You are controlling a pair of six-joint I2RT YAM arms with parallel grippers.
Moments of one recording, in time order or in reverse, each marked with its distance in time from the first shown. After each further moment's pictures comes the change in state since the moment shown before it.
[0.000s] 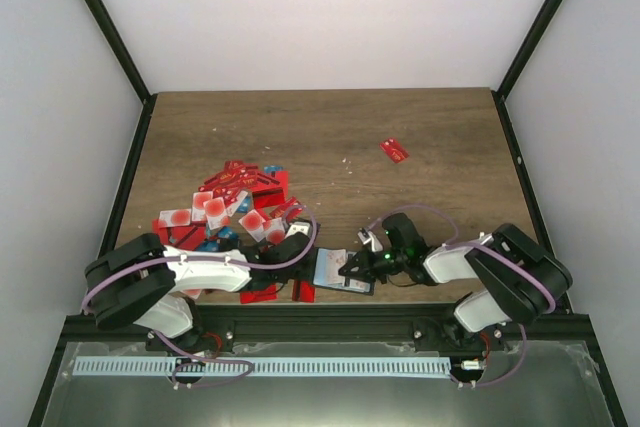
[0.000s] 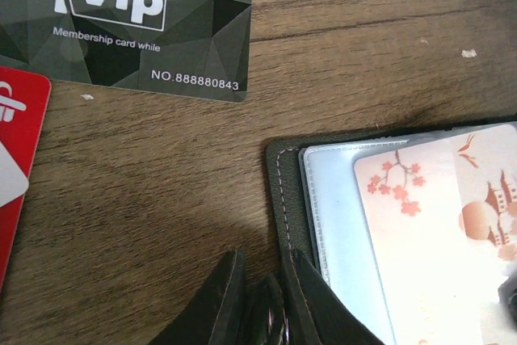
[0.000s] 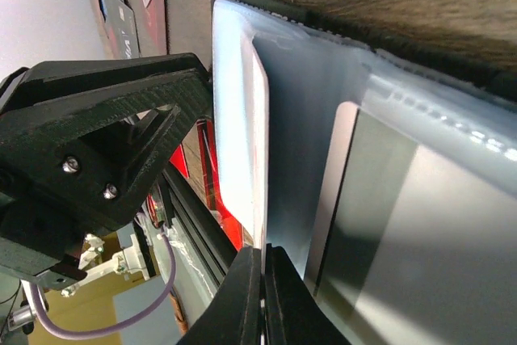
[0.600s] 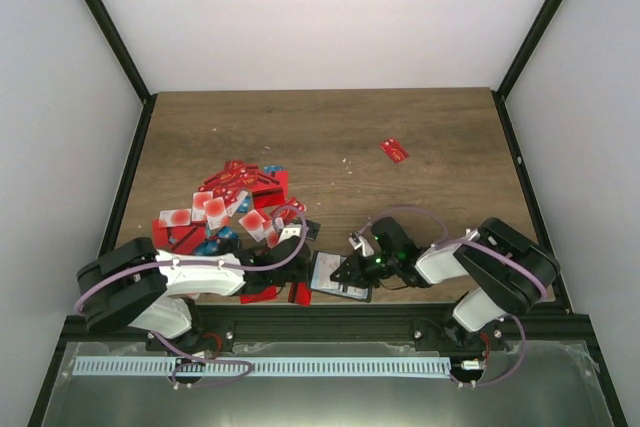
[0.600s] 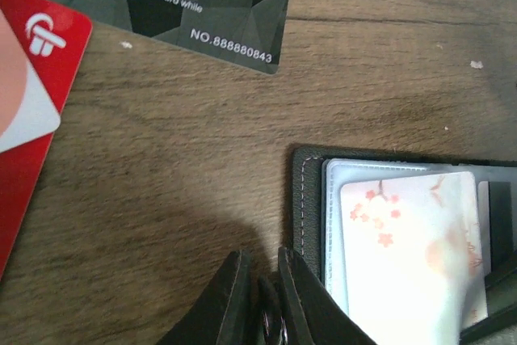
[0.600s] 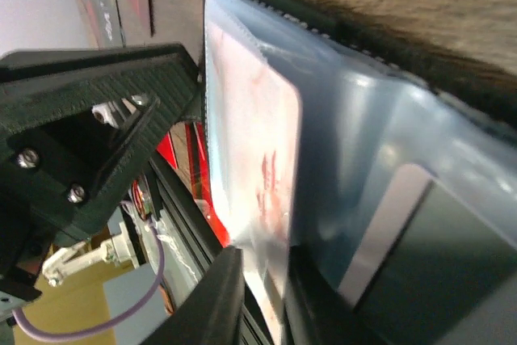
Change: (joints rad) left arm -0.009 -0.038 -0.038 0.011 0.001 -0.152; right arm 0.106 0.088 0.014 0.090 0.047 0.068
